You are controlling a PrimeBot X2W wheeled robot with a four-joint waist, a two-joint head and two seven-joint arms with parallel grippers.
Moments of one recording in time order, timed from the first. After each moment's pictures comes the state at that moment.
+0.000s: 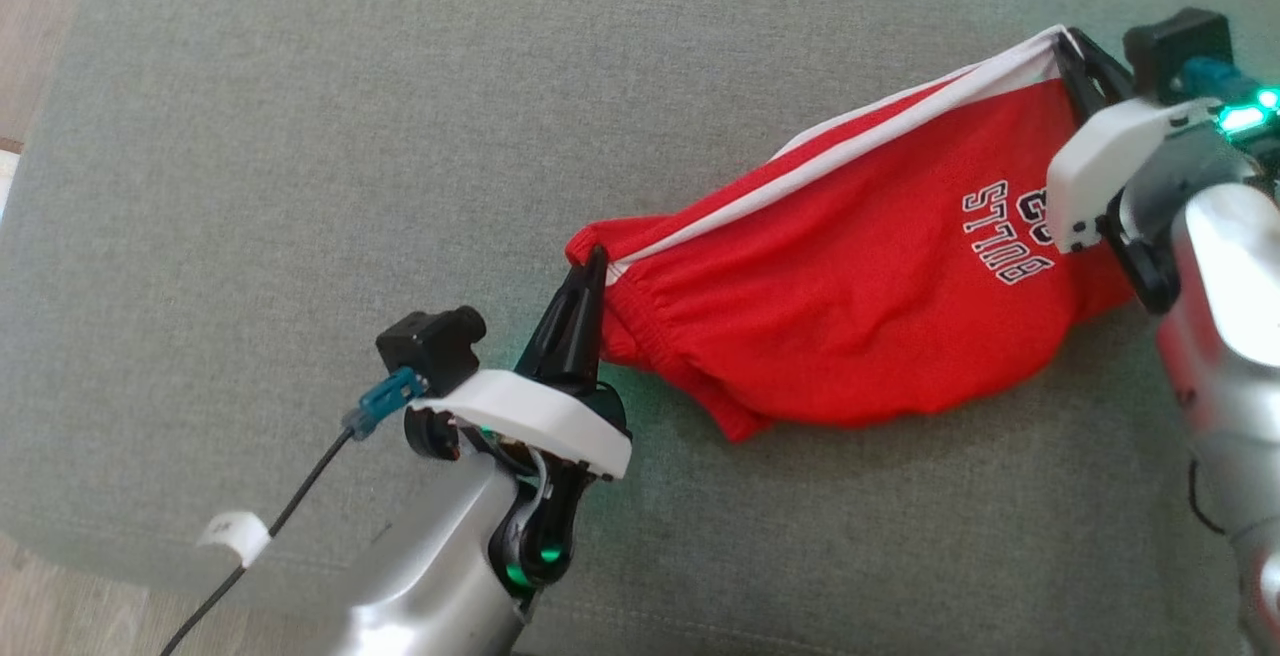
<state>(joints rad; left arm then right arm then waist) -0.46 0.07 -0.71 0.41 -0.95 0.02 -0.19 -0.76 -0.30 0.24 0.71 0.04 0.12 0.12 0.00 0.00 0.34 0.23</state>
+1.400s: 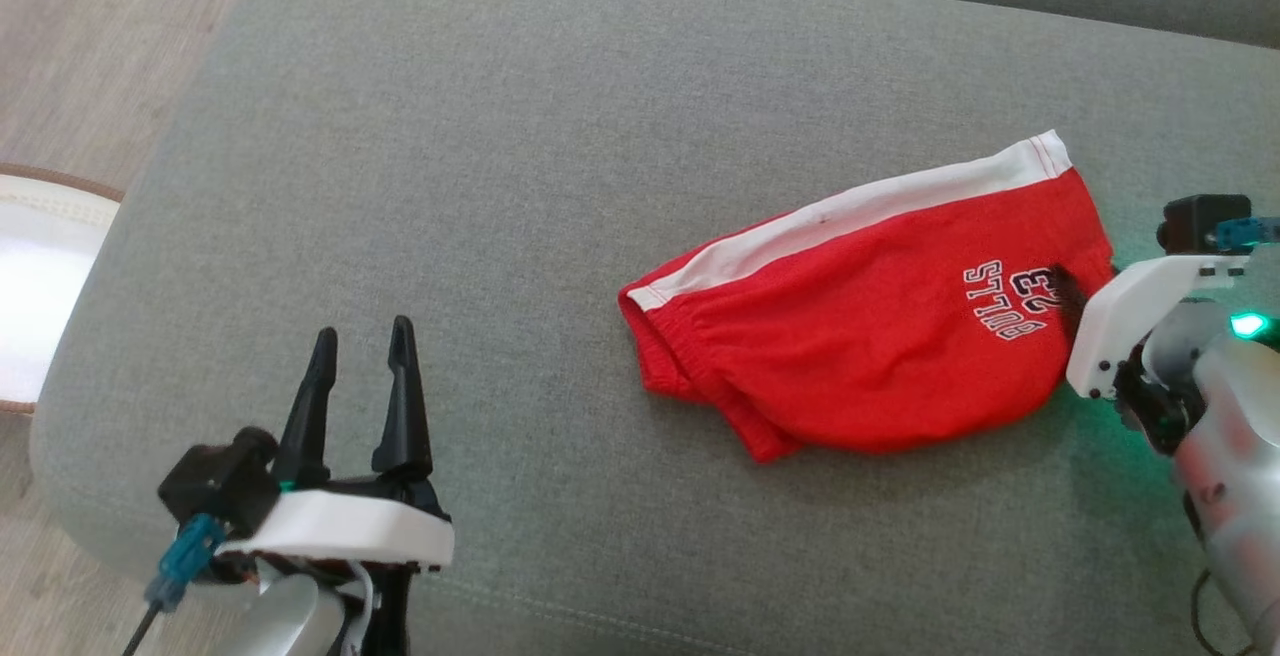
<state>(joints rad) -0.15 0.38 -0.57 0.01 -0.83 0.29 -0.24 -0.67 -0.34 0.34 1.04 0.48 0.12 0.20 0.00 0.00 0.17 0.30</state>
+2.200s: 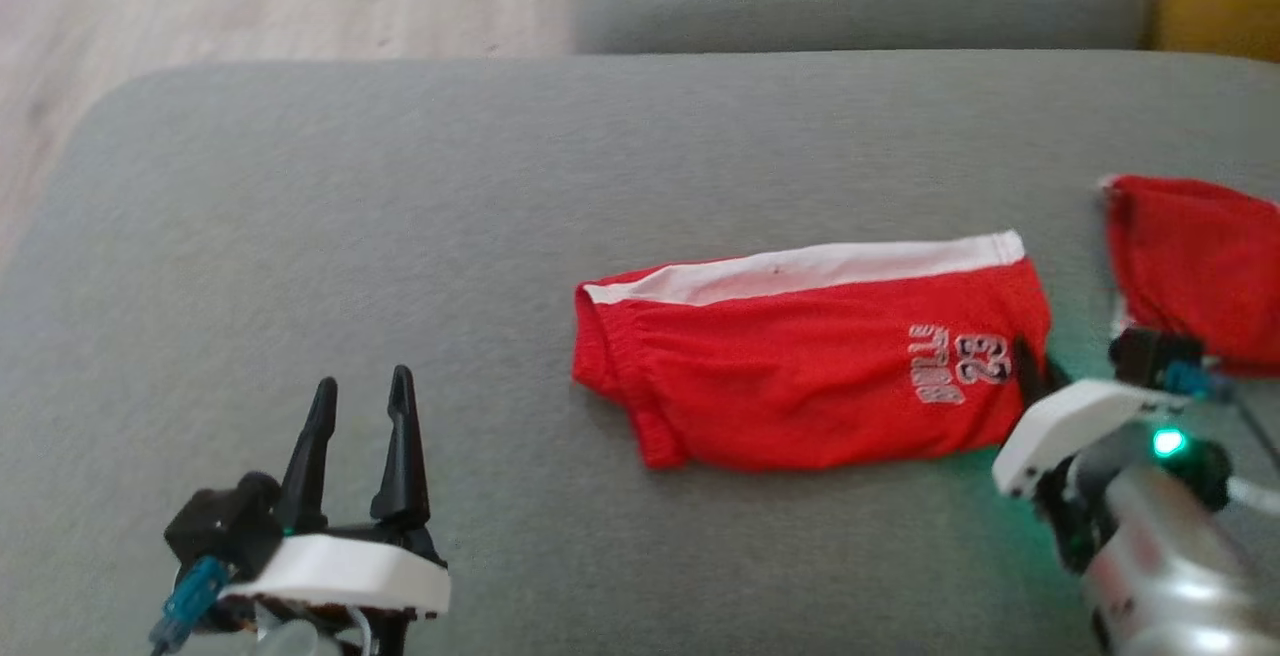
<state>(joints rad) -0.08 0.39 -0.57 0.00 -0.83 0.30 -0.24 -0.47 -0.18 0.16 1.01 0.42 0.12 -0.10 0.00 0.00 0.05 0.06</state>
